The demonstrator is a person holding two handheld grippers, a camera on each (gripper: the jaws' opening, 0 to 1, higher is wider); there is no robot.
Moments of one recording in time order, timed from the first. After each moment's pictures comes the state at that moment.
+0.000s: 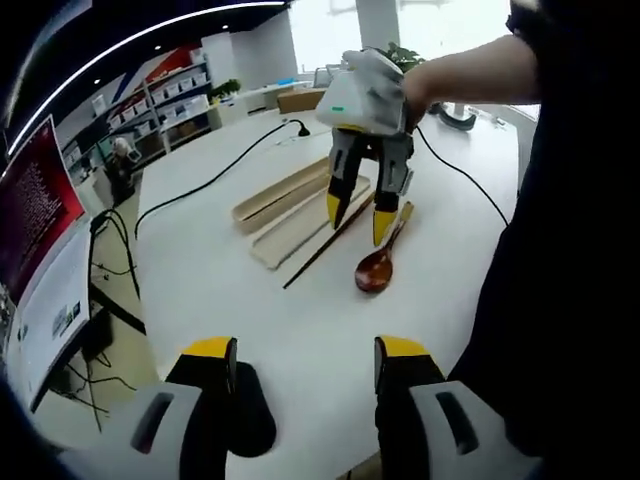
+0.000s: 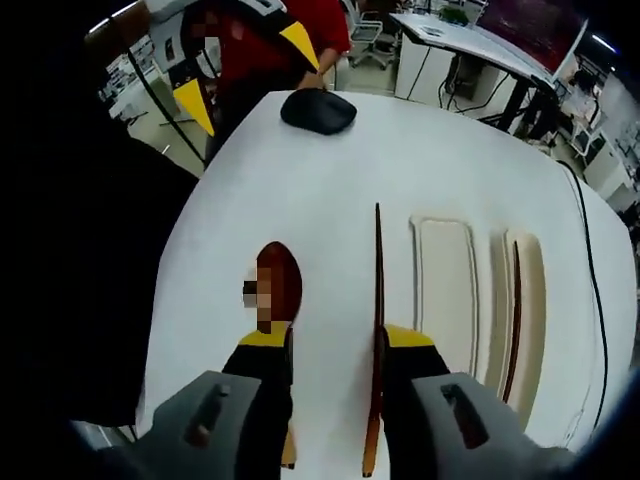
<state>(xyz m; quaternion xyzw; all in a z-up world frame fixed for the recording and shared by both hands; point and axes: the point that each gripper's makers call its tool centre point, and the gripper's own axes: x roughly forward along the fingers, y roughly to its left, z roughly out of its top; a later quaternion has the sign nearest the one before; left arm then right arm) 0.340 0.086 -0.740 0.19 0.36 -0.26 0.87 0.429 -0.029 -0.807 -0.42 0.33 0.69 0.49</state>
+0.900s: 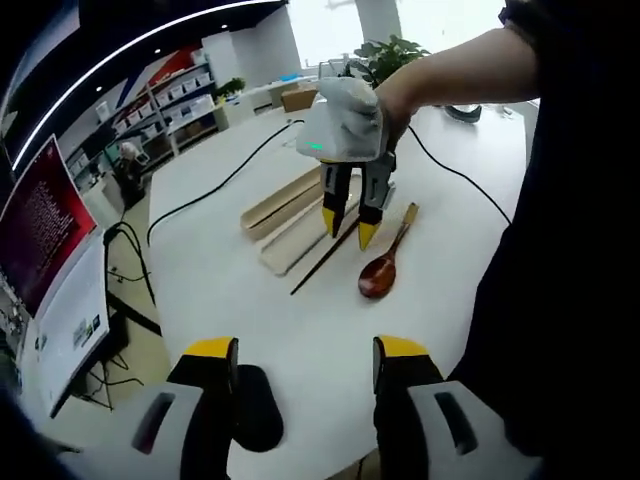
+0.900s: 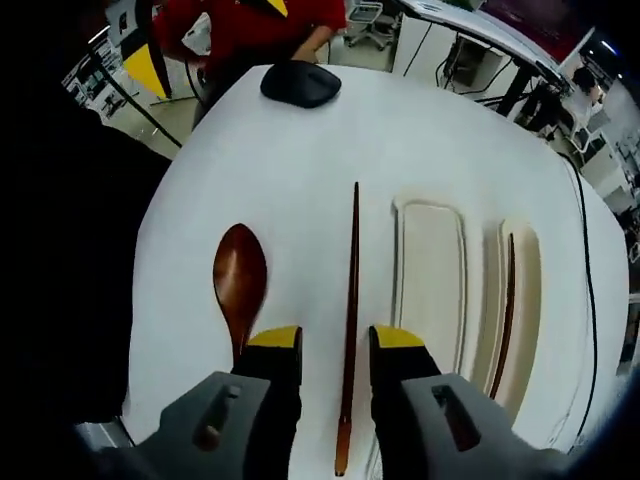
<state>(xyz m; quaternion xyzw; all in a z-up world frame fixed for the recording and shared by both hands) 0.344 0.078 -0.717 0.22 0.36 -0.23 0.88 0.447 -0.026 -0.822 -0.47 0.34 0.66 0.48</state>
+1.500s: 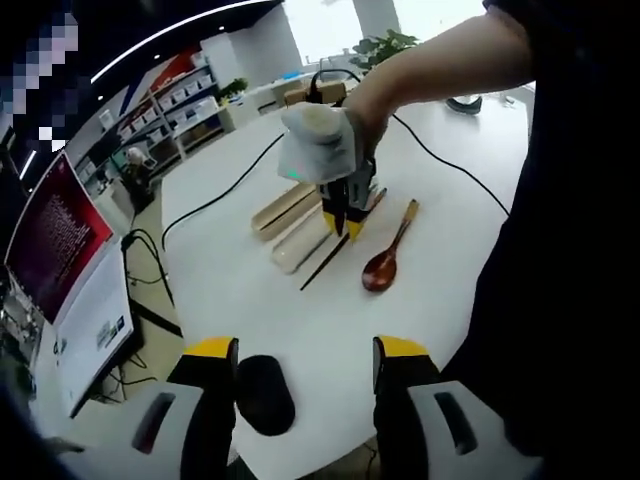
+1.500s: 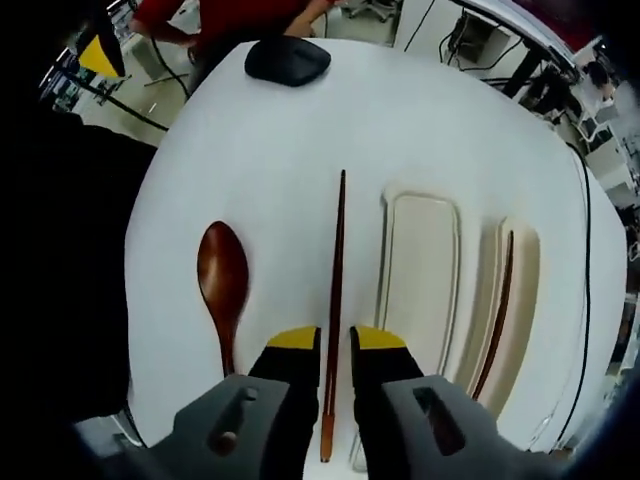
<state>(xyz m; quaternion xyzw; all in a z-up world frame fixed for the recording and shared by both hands) 0.332 0.086 -0.695 0.24 0.36 -0.21 0.88 0.456 -0.023 -0.825 -0.52 0.37 0.63 0.44</state>
